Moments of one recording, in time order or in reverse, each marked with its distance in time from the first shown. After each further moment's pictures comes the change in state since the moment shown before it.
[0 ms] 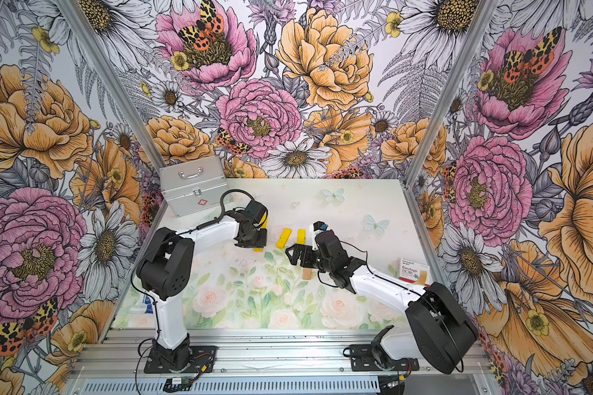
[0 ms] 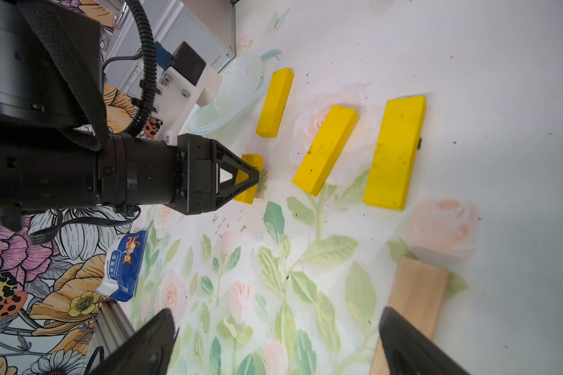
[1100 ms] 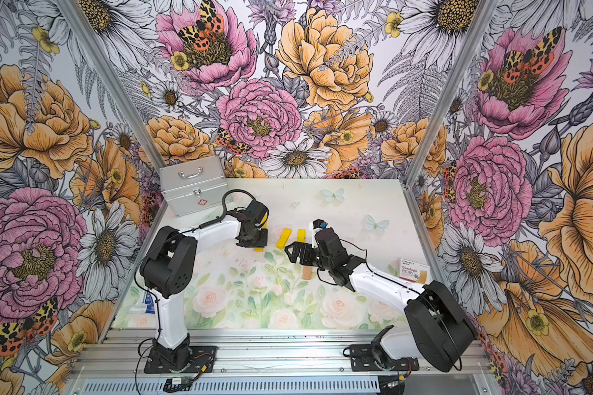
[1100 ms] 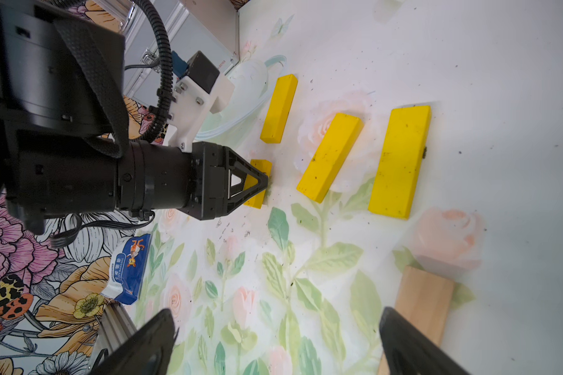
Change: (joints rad) left arm 0.000 0.028 0.019 -0.002 -0.005 0.011; right arm -0.012 0.013 0.022 0.000 -0.011 0.000
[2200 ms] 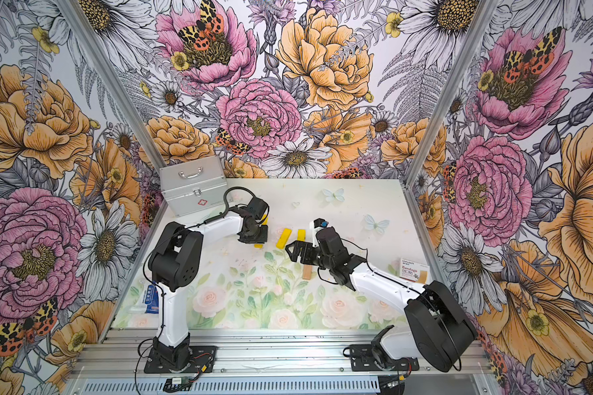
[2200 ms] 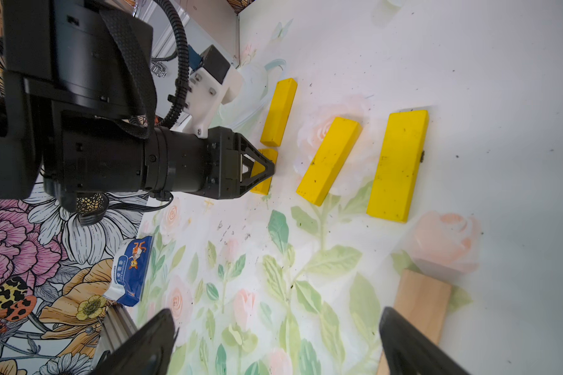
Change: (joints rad) left arm 0.027 0.082 0.092 -0.007 -0.018 0.011; right arm -0.013 0.000 0.004 0.000 -0.011 0.000
